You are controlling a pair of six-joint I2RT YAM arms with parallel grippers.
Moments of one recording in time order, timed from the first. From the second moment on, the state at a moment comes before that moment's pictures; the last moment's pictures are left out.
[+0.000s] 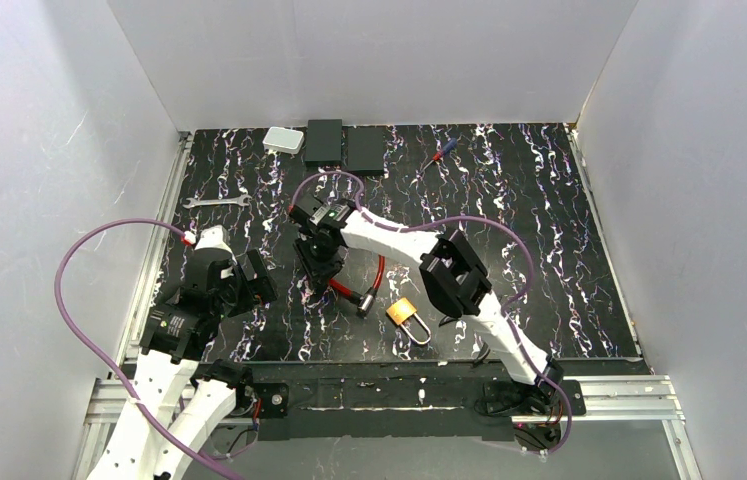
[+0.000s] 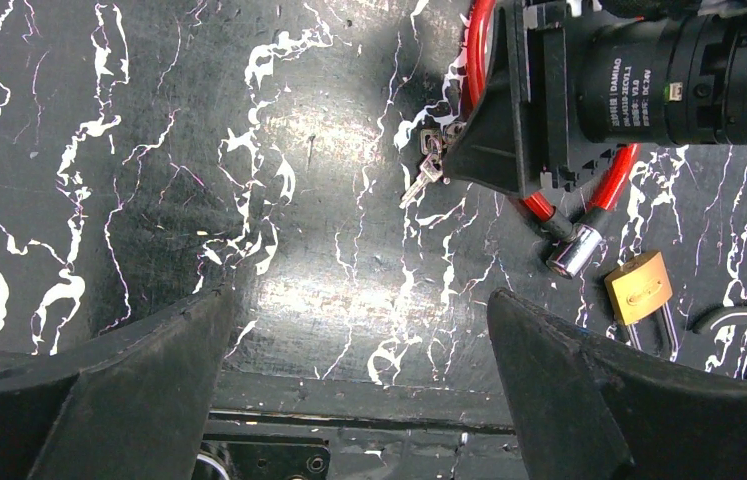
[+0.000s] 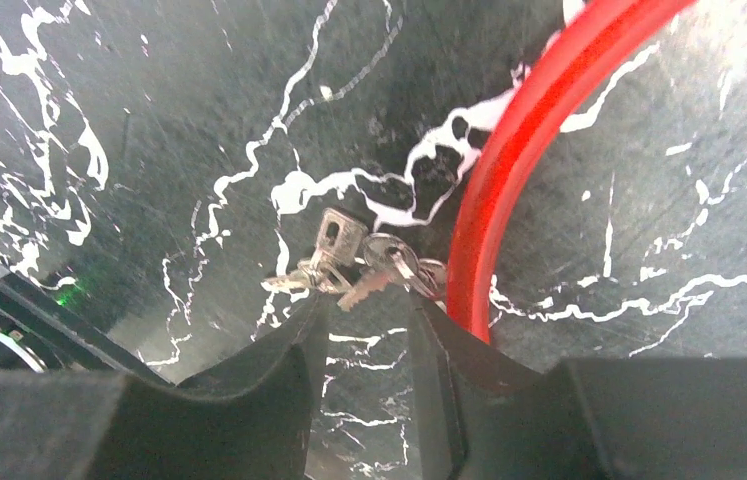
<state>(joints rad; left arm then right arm) -0.28 0.61 0.81 -1.00 -0.16 -0.53 1.01 2.43 2.15 -0.90 -0.23 0.46</state>
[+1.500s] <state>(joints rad) -0.30 0.59 0.81 -1.00 -0.17 -0.53 0.94 2.35 2.02 -0.87 0.06 0.22</state>
